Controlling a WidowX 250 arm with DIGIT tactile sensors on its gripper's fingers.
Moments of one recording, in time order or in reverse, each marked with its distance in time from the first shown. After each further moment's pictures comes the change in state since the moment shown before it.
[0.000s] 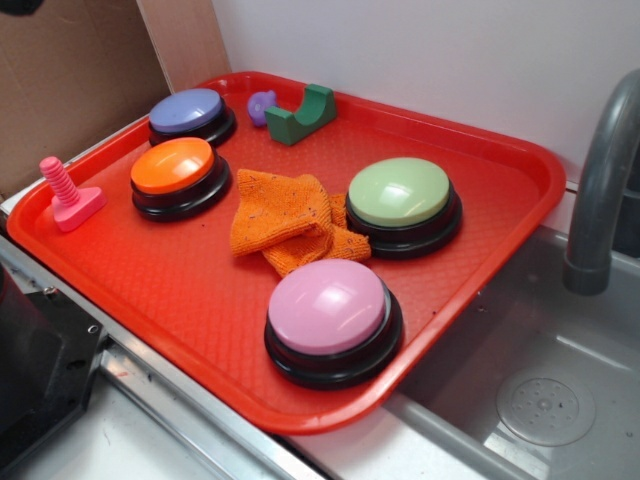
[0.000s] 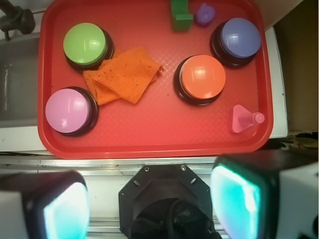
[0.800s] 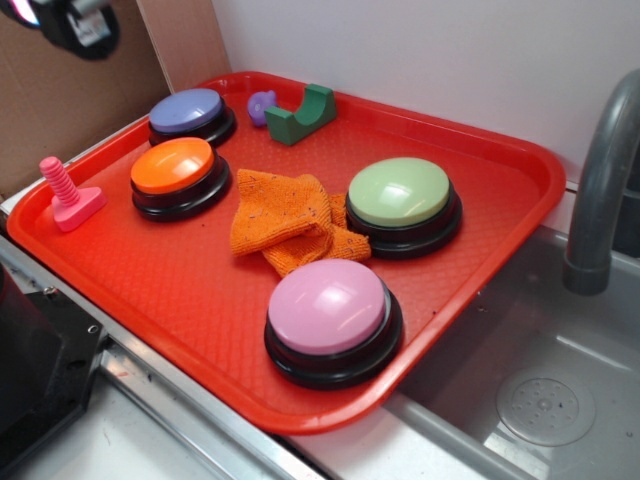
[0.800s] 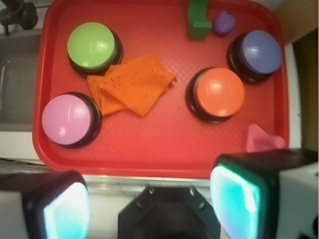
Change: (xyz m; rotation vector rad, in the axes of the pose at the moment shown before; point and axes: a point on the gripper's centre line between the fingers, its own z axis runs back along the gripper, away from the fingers) arm 0.026 -0.011 -0.035 0.001 -0.046 -0.064
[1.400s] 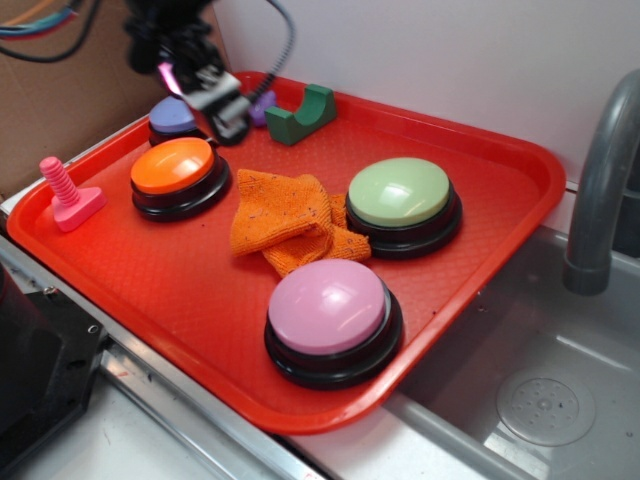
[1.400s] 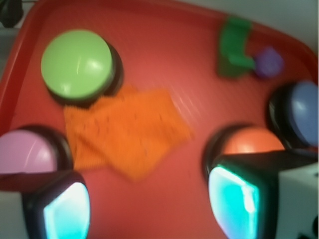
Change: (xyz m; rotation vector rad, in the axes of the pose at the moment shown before) arm 0.059 0.004 -0.101 0.033 -0.060 -0.199
